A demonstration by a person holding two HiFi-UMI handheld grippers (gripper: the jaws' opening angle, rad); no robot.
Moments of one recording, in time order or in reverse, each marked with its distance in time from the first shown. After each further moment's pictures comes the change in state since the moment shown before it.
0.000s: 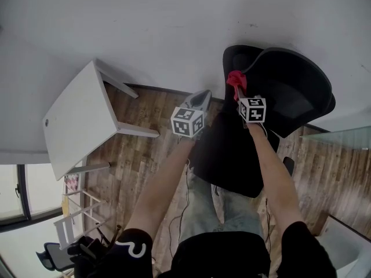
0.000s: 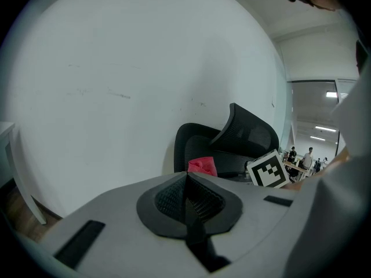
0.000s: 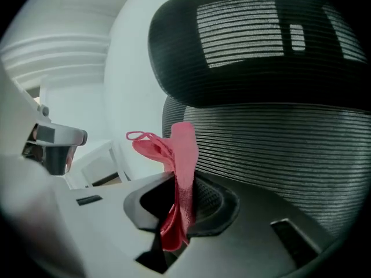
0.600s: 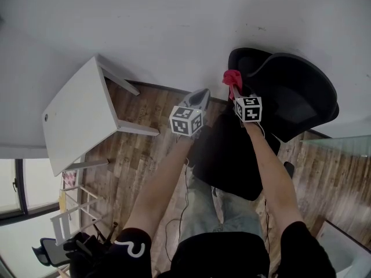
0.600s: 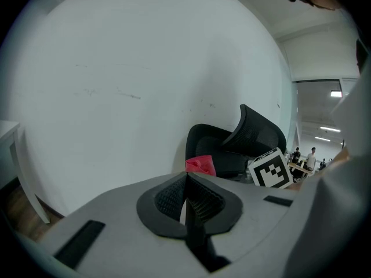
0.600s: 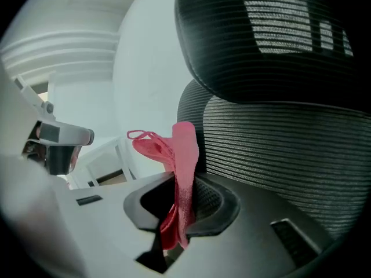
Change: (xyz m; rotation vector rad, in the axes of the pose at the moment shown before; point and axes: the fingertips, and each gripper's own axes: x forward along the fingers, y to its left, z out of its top) left arm 0.001 0.027 0.003 -0.011 -0.015 0.042; right arm 0.030 0.028 0.010 -0.058 0.000 0.064
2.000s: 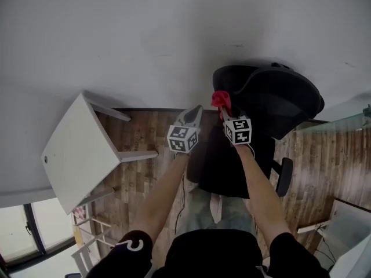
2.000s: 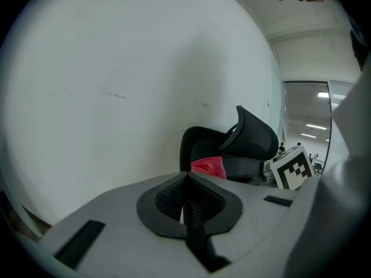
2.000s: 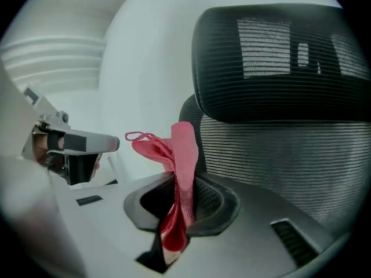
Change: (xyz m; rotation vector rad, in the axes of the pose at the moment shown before) left arm 0.020 -0.002 0.017 0.052 0.031 -0.116; right arm -0.034 0.014 0.012 0.104 -0.039 -0.111
